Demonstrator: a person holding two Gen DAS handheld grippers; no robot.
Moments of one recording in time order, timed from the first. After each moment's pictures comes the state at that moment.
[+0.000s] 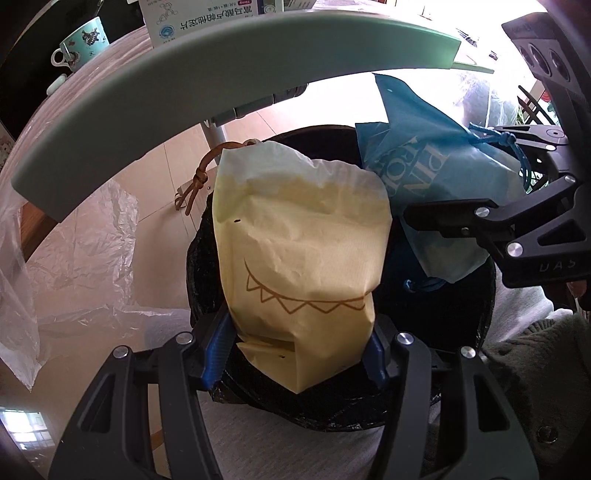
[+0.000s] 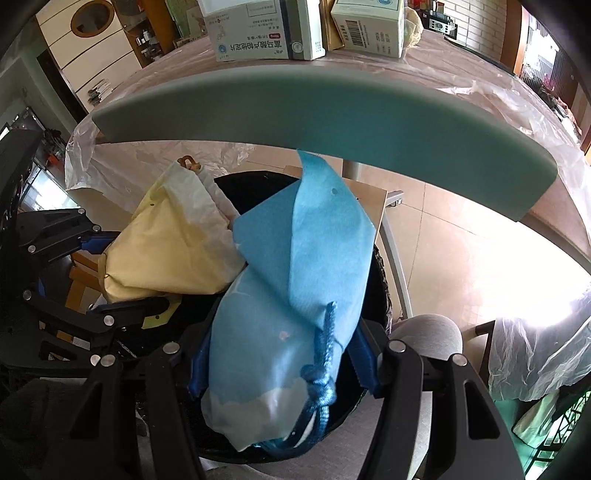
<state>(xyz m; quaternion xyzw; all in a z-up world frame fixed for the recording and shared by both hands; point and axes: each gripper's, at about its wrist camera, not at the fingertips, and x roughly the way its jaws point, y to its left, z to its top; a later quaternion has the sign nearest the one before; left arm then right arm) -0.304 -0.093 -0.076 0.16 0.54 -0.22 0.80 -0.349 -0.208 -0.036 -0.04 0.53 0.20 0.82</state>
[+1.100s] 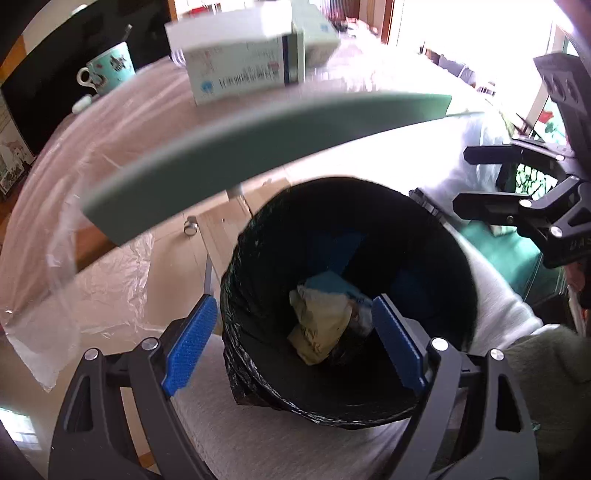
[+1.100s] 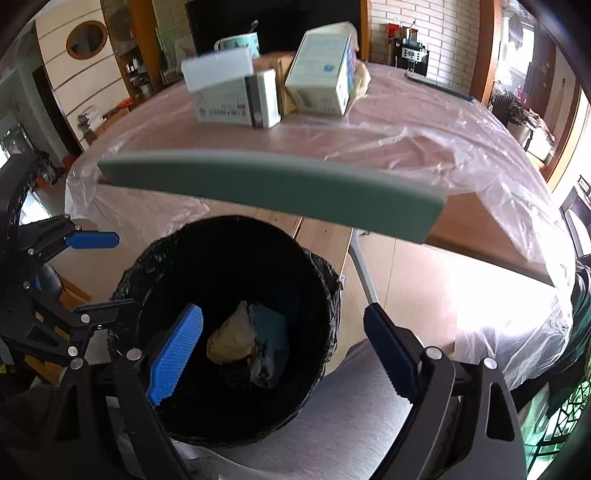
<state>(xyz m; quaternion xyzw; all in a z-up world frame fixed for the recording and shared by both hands) -0.327 -0.082 -0.021 0.12 0.48 -0.23 0.84 -0.370 -0.251 0.023 -0.03 0.46 0.17 0.87</state>
